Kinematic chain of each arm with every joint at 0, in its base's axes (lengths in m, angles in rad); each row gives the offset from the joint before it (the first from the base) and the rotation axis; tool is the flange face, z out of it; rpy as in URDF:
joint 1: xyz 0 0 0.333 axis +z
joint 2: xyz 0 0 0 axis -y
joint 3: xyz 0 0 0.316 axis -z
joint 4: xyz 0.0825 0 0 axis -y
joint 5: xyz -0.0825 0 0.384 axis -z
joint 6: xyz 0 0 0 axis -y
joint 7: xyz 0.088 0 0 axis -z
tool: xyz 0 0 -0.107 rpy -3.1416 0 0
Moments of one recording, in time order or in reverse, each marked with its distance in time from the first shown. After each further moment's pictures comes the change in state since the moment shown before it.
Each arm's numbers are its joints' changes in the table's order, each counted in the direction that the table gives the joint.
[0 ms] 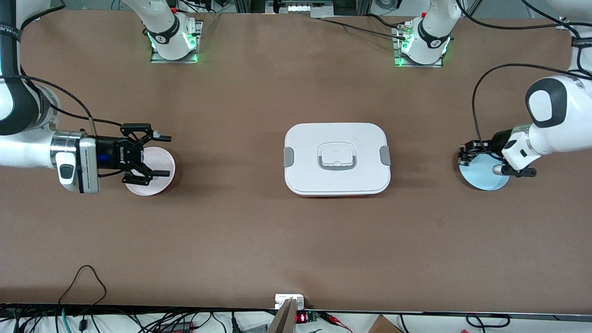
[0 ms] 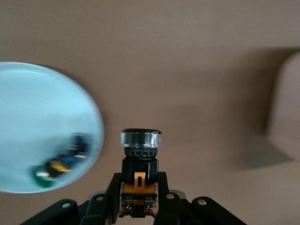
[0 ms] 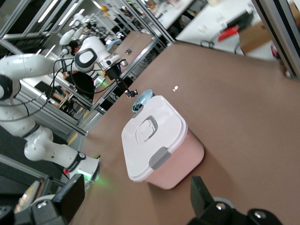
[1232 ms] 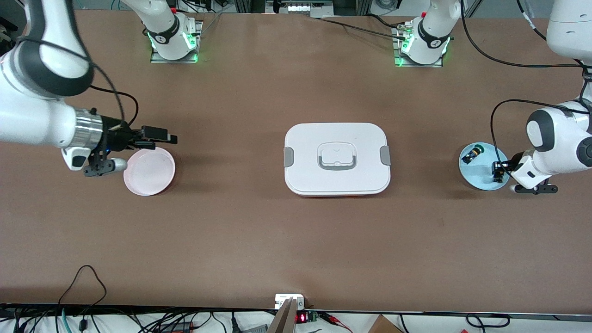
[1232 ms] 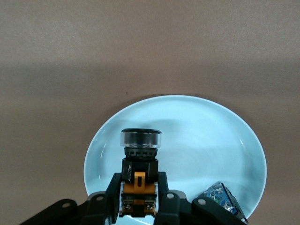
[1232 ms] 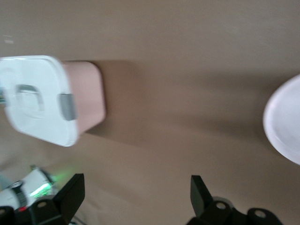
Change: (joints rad) left arm 0.024 -0.234 -0.083 0.096 -0.242 0.207 -0.075; right arm 0.071 0.120 -0.102 0.000 0.755 0.101 1.138
